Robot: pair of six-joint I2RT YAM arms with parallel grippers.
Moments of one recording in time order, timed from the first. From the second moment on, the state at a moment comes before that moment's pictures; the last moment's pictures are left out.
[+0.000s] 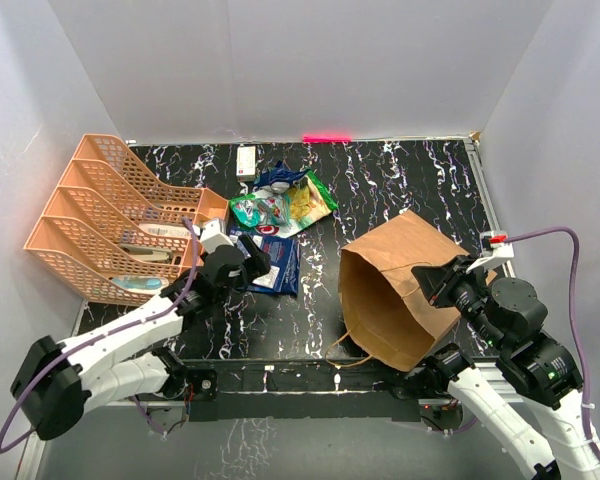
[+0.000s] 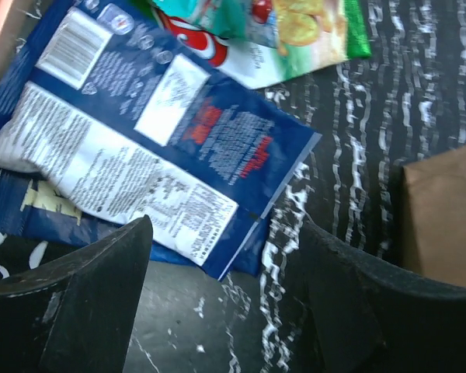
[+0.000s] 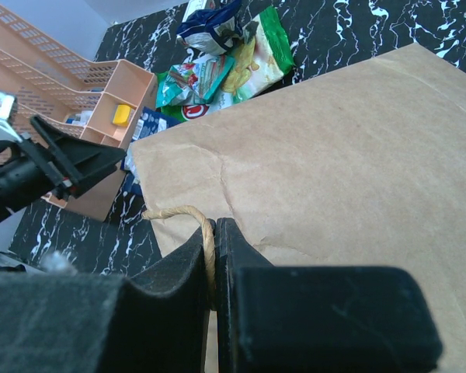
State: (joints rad) left arm -0.78 1.06 0.55 -0.10 -0.49 -0.91; right arm 0.50 0.31 0.87 -0.79 0.09 0.53
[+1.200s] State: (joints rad) left arm -0.79 0.94 0.55 0.44 0.59 -0.90; right arm 0.50 0.24 1.01 -1.09 0.24 0.58
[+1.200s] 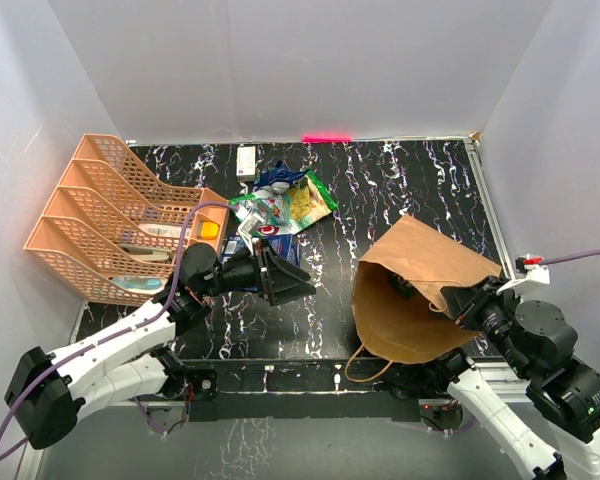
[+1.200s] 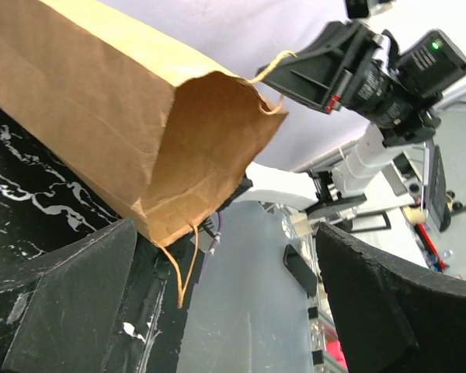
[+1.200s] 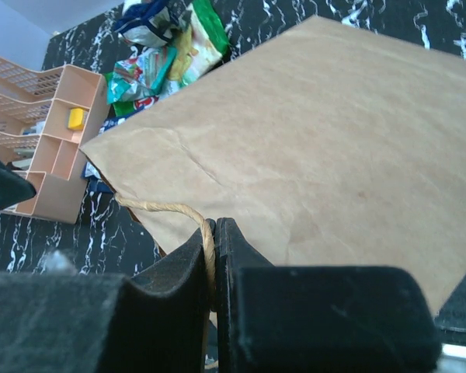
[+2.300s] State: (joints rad) left arm -1.37 1.53 0.75 0.44 -0.12 -0.43; right arm 0.50 0.35 0.93 -0.79 -0.01 0.52
